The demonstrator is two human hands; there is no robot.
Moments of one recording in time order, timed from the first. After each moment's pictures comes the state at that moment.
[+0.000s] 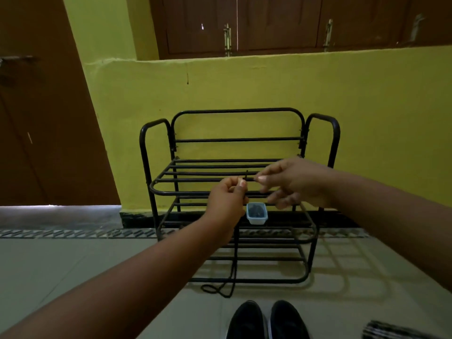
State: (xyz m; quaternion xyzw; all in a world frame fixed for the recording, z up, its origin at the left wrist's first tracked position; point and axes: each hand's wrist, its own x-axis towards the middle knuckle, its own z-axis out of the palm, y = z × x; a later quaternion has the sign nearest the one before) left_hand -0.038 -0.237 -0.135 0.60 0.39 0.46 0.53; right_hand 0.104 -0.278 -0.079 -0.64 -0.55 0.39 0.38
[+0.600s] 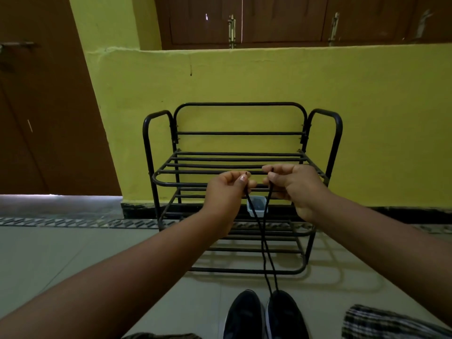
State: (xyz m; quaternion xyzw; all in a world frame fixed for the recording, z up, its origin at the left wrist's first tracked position) left_hand -0.047 -0.245 -0.134 0.60 0.37 0.47 0.54; right_hand 0.086 -0.273 -0.120 -0.61 -0.43 0.31 0.58
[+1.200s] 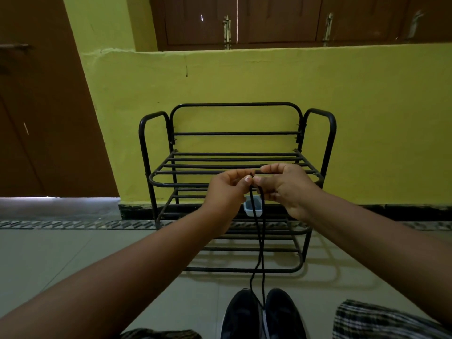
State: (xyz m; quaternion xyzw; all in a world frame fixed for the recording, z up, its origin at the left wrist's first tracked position) left_hand -0.043 -0.247 -0.132 0.65 0.34 0.44 0.52; right_hand 0.086 -0.273 -0.122 -0.59 -0.44 0.37 0.58
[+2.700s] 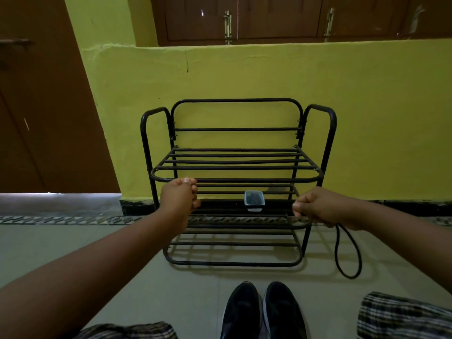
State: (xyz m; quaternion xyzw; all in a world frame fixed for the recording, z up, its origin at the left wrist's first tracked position) left_hand -0.105 -0.205 -0.154 0.44 0.45 0.52 0.58; right_hand 0.156 -0.307 -0.145 -0.72 -0.58 0.32 0.22
